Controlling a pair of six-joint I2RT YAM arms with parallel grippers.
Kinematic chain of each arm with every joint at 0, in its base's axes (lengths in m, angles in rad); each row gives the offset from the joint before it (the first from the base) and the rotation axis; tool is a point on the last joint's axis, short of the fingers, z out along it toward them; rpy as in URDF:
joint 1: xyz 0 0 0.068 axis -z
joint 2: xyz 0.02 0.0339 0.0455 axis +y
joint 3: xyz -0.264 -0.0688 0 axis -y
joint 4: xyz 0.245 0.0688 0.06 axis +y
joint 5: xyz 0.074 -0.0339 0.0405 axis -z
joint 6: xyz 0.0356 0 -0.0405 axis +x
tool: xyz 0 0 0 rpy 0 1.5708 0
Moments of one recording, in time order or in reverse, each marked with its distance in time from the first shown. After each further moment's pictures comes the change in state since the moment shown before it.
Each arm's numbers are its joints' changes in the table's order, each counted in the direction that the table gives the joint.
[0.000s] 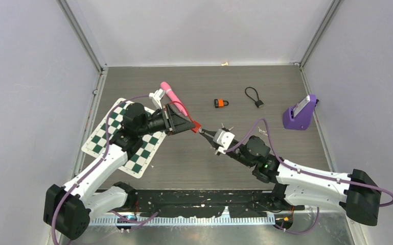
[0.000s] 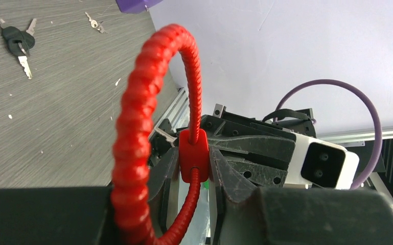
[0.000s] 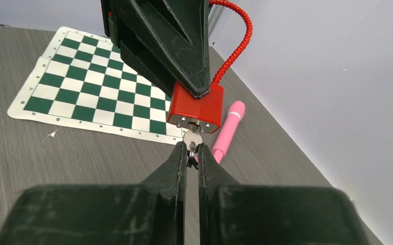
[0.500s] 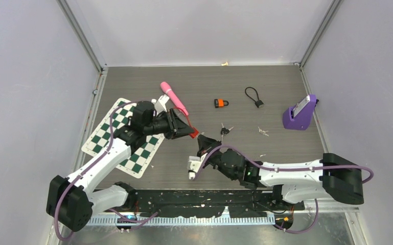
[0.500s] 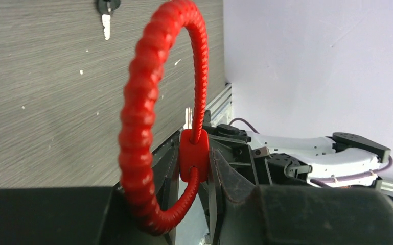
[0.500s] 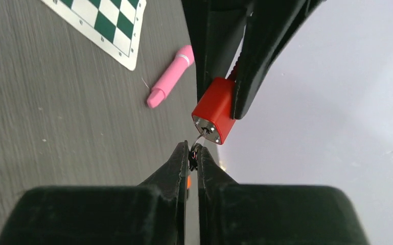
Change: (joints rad) left arm 0.023 0.080 0.067 0.308 -0.119 0.086; right arm -0.212 0.225 0.015 0.020 0.385 -0.613
